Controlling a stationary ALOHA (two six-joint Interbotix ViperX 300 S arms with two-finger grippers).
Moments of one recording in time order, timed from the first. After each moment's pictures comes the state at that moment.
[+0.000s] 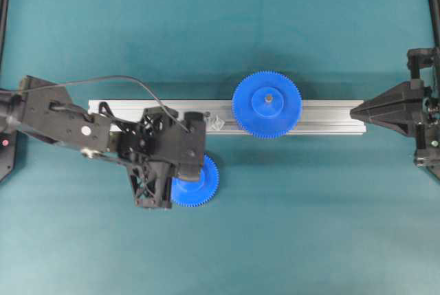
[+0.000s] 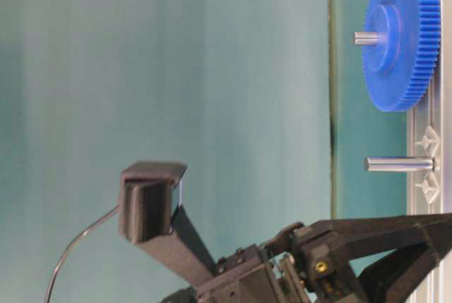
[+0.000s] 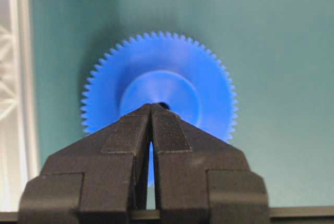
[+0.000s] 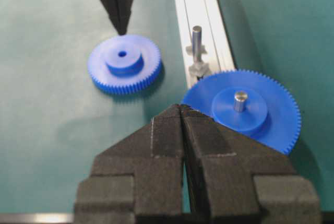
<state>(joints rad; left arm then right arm) -0.12 0.04 0.56 0.01 0.39 -0.06 -0.03 -0.97 1.21 0.02 0.08 0.09</state>
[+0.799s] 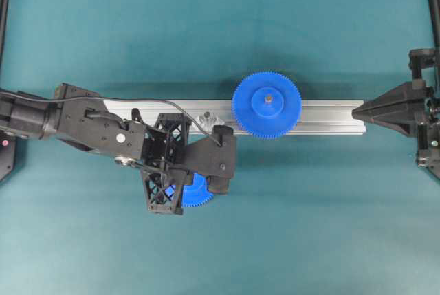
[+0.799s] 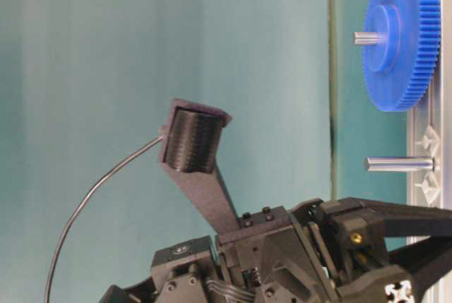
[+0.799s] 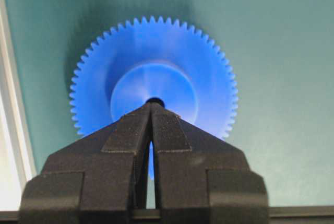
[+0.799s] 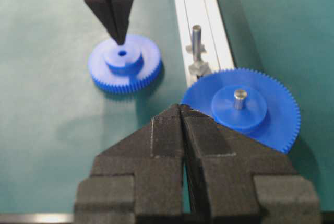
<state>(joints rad) -0.13 0.15 0.40 0.01 0.64 -0.04 -0.03 -0.99 1.23 0.02 0.08 0.09</state>
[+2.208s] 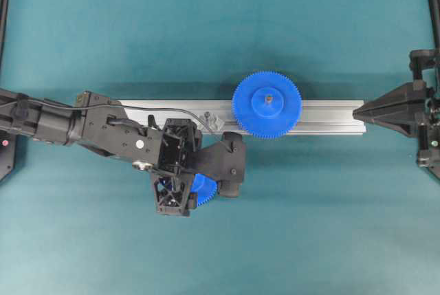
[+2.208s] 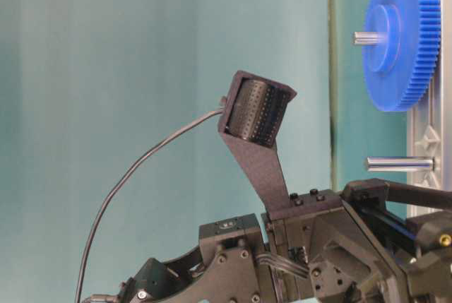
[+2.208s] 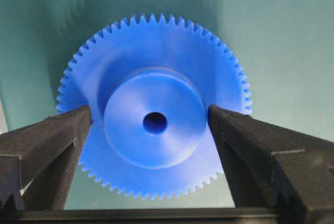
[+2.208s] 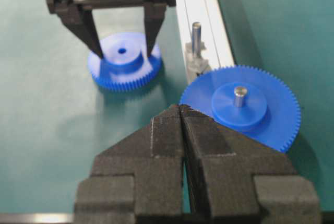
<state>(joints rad) -0.13 0.24 0.36 0.01 0.65 -0.05 -0.03 -1.00 1.23 0.03 0.08 0.09</state>
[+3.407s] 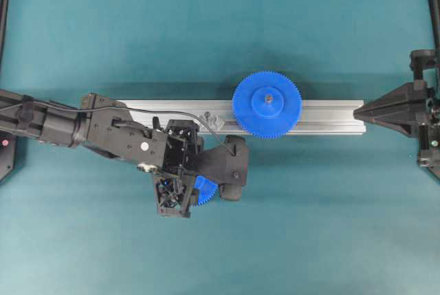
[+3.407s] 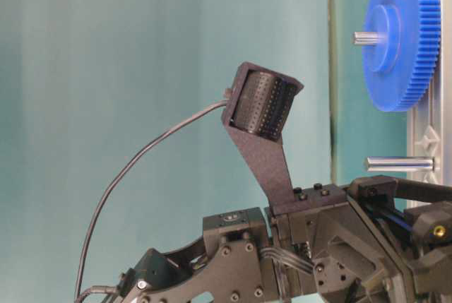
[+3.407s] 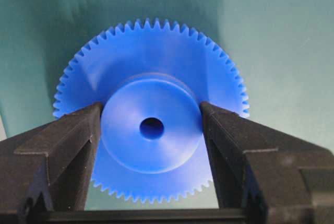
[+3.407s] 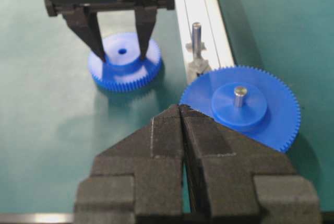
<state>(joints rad) -0.13 0.26 0.34 0.02 0.71 -0.04 -0.03 -1.00 1.24 0.03 0.08 0.09</state>
